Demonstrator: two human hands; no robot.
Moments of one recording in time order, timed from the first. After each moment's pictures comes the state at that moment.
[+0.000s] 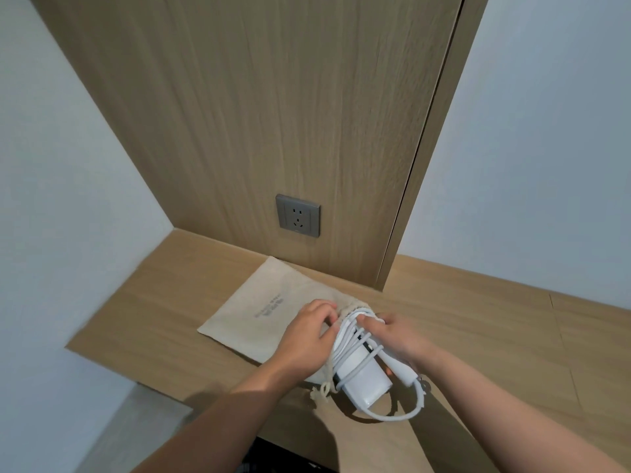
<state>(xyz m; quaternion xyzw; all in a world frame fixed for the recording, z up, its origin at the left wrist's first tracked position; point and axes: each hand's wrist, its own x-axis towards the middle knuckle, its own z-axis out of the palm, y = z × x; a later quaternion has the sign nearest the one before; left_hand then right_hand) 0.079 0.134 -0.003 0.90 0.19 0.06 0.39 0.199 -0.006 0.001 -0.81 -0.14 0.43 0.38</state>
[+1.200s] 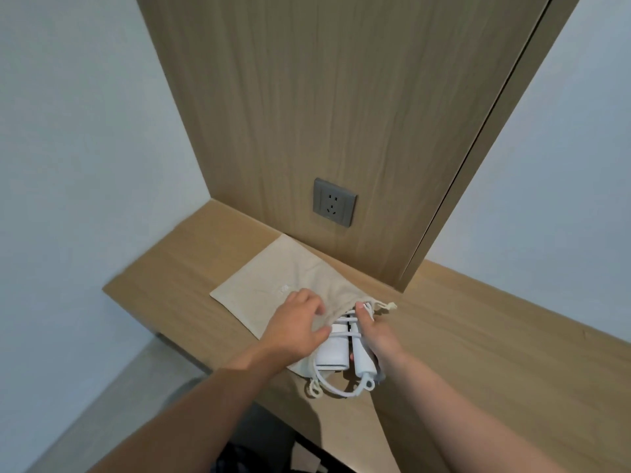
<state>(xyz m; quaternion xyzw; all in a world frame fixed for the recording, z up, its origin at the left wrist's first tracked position) 0.049 0.160 -0.026 0.93 0.24 0.02 0.27 0.171 0.040 -0.046 -0.78 -0.01 0.45 0.44</state>
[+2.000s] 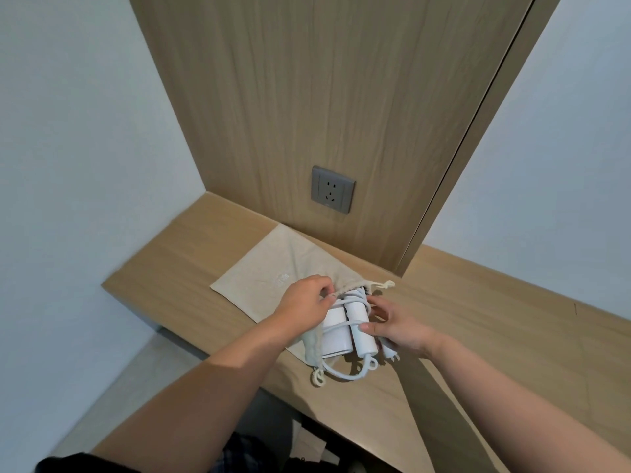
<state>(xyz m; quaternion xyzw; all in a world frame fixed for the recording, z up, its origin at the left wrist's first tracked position) 0.068 0.166 -0.026 0.91 0.25 0.03 0.34 0.193 0.004 -0.044 -0.71 -0.26 0.51 0.41</state>
